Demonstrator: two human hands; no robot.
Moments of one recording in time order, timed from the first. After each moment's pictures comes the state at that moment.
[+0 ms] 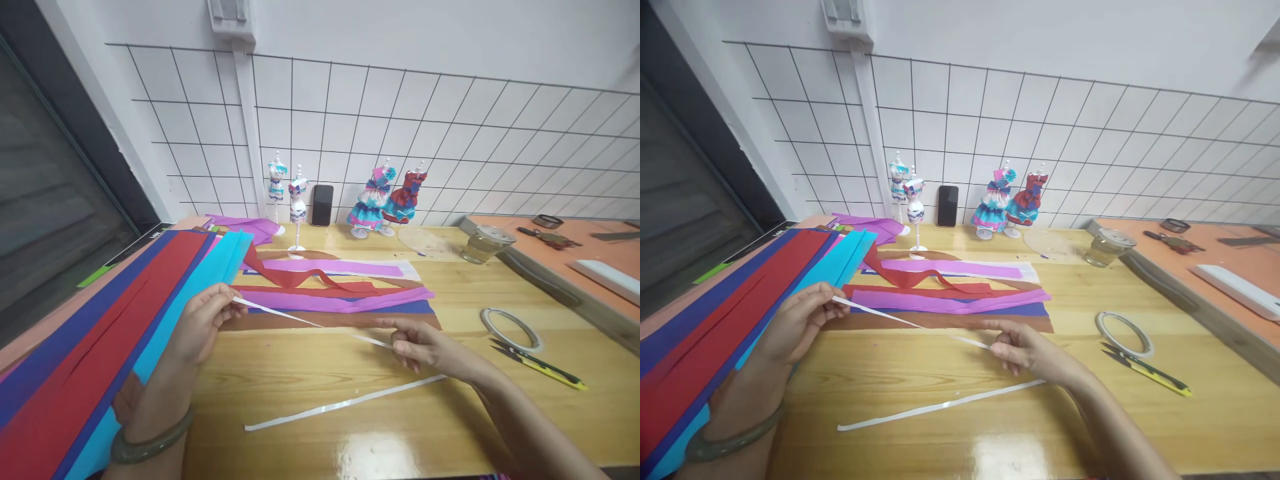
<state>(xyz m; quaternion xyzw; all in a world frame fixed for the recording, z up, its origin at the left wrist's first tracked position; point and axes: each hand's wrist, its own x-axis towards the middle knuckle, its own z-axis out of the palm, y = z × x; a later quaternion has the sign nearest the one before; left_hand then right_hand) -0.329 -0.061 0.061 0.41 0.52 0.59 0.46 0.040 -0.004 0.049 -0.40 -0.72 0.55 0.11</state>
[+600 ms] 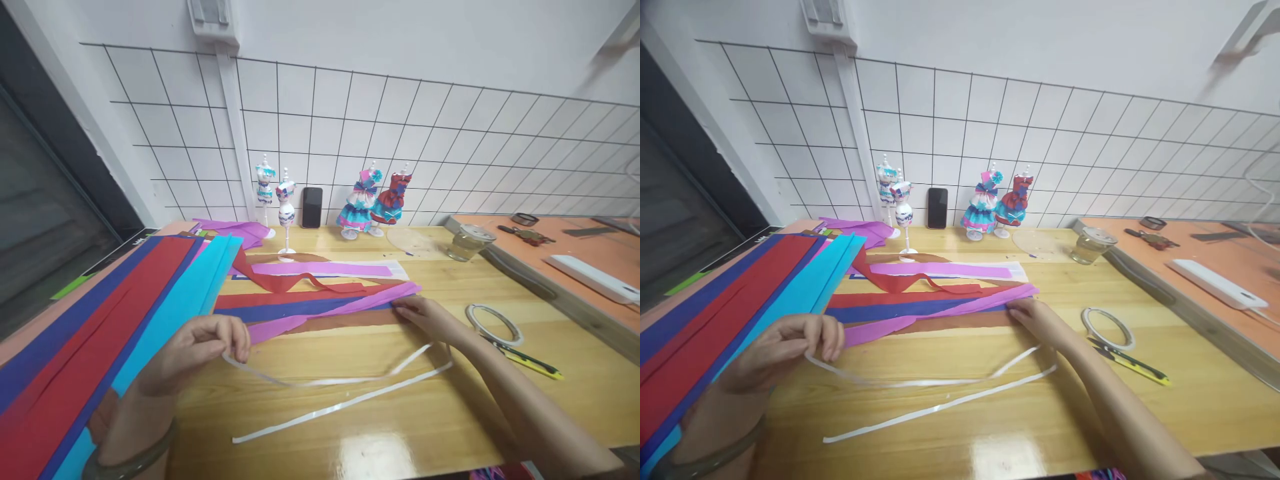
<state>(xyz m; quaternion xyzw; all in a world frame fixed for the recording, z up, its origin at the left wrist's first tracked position) -0.325 -0.075 0.069 0.60 0.33 0.45 0.57 0.097 0.063 0.022 -0.54 -0.79 0.26 0.12</state>
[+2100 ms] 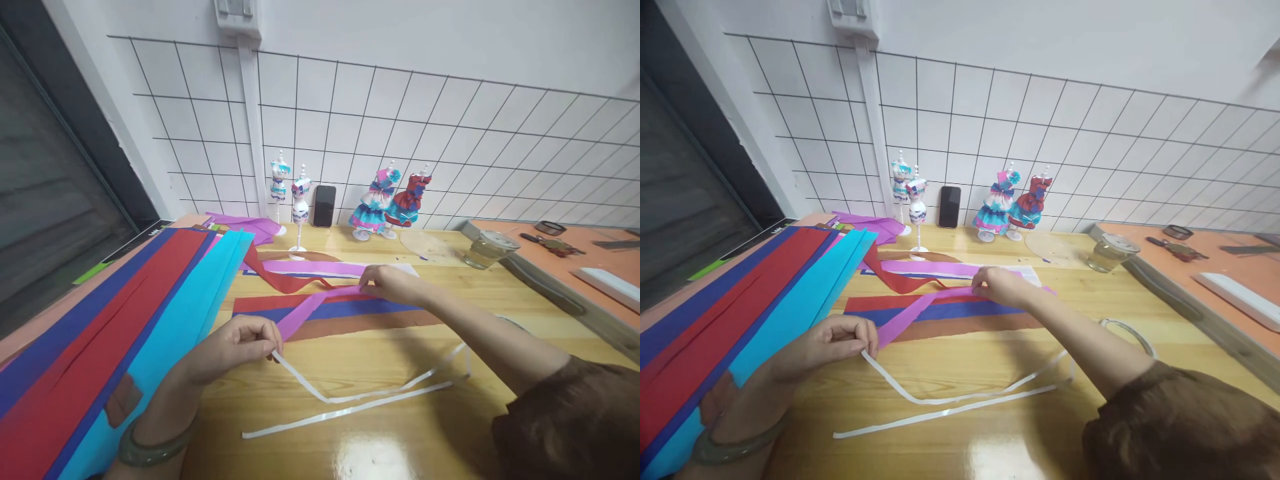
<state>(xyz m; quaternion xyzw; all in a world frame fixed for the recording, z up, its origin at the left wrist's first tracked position) -0.311 -0.066 0.065 0.66 0.40 0.33 0.55 -0.009 0.102 0.078 -0.36 -0.92 0.13 0.02</state>
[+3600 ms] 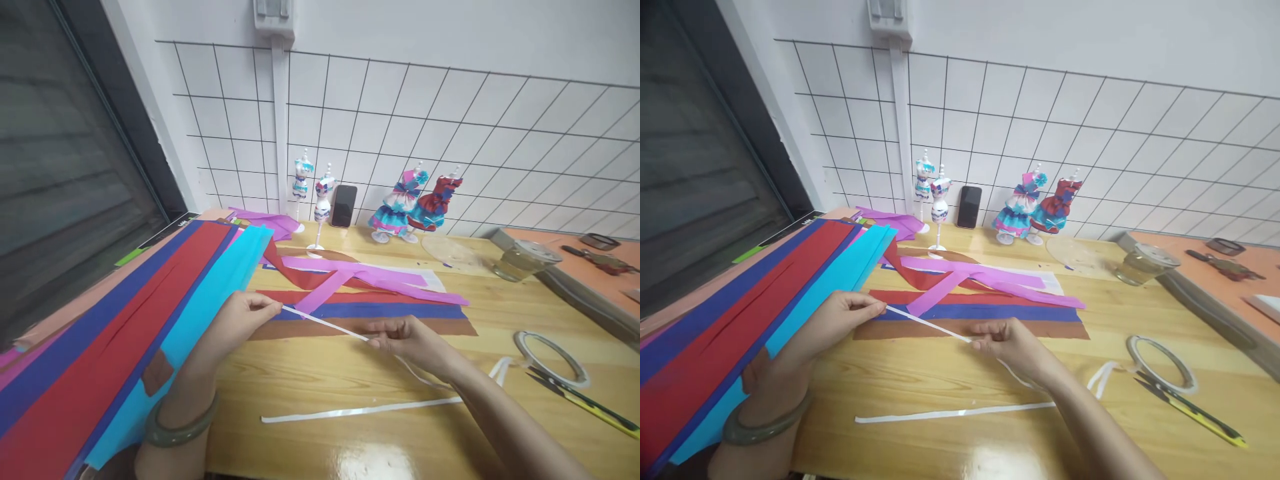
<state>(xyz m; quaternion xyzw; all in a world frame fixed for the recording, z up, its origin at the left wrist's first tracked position) -0.316 -0.068 0.069 0.53 0.66 0.39 0.36 -0.022 0.006 0.042 -0.44 -0.69 0.56 0.16</state>
